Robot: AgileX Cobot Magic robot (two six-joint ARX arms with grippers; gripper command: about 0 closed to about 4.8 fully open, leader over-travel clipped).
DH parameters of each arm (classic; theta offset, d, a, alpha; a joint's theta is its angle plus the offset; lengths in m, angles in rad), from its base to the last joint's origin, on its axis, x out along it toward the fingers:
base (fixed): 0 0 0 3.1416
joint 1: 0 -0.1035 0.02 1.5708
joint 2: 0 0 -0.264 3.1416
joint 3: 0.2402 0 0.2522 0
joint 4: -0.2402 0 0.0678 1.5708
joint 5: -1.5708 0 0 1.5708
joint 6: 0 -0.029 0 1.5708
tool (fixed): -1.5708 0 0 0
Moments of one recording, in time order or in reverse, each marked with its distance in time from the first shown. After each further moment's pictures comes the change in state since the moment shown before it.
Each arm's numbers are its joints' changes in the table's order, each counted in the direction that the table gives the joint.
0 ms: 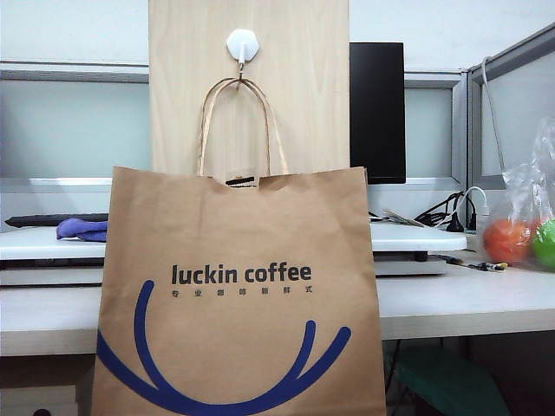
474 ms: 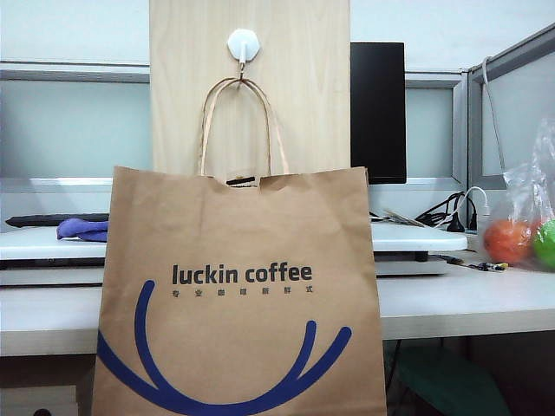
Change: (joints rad) left arm 0.000 0.000 0.000 0.000 0.000 0.000; right arm 0.543 -0.070 -0.304 0.410 -0.658 0.013
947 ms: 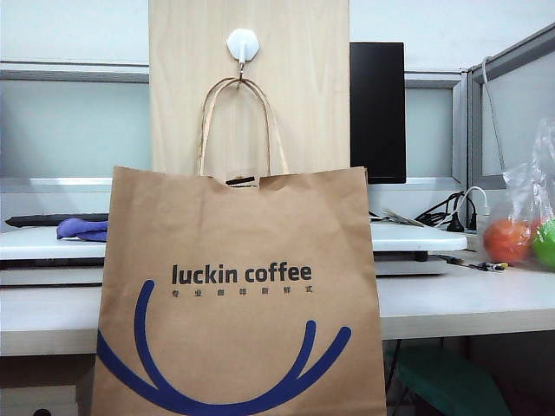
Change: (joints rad) left arm 0.000 0.000 0.000 0.000 0.000 0.000; right arm 0.145 -0.026 0.000 -0.090 -0.066 0.000
